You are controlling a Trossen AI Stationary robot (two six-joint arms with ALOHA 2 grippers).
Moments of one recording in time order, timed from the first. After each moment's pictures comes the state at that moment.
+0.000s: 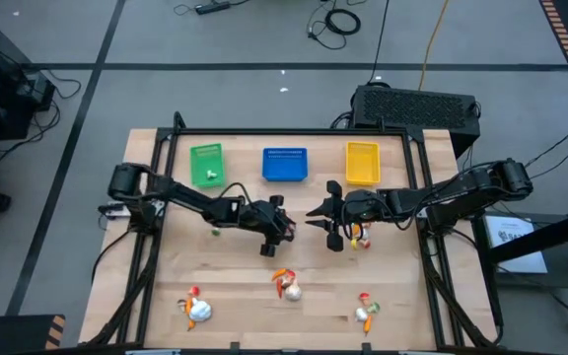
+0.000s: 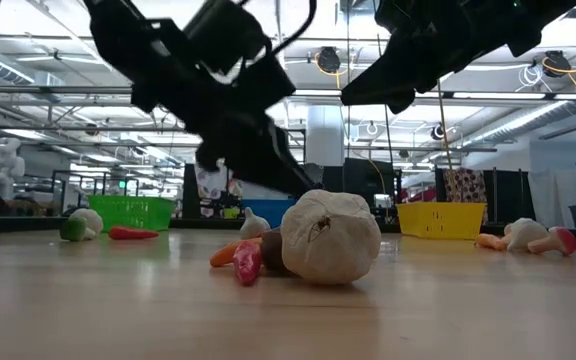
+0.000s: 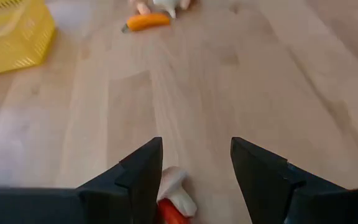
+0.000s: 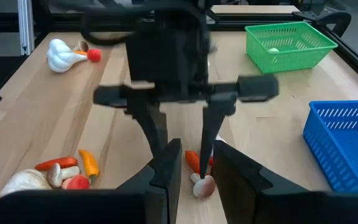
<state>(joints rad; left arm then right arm) -0.06 1.83 0.86 0.35 -0.01 0.25 0.10 1.33 0.70 0.19 0.11 0.09</state>
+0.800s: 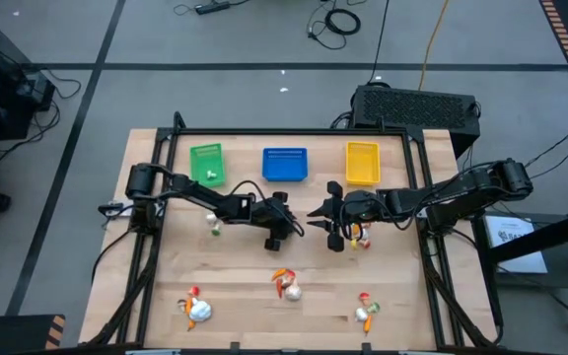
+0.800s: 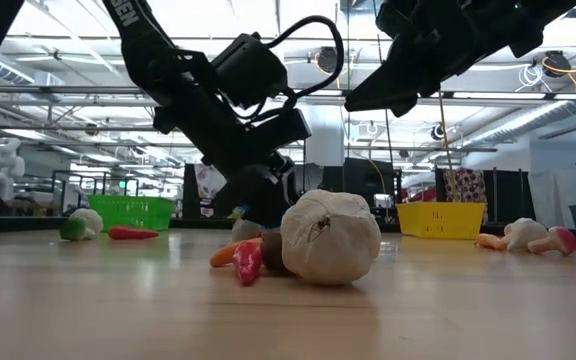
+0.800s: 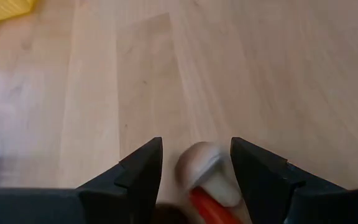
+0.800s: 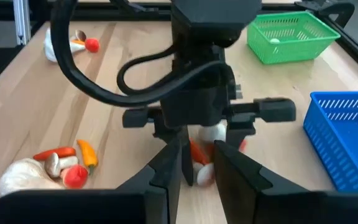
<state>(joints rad) 0.00 1.93 0.94 0.25 -0.04 0.29 0.10 1.33 0.70 0.15 0.11 0.08</state>
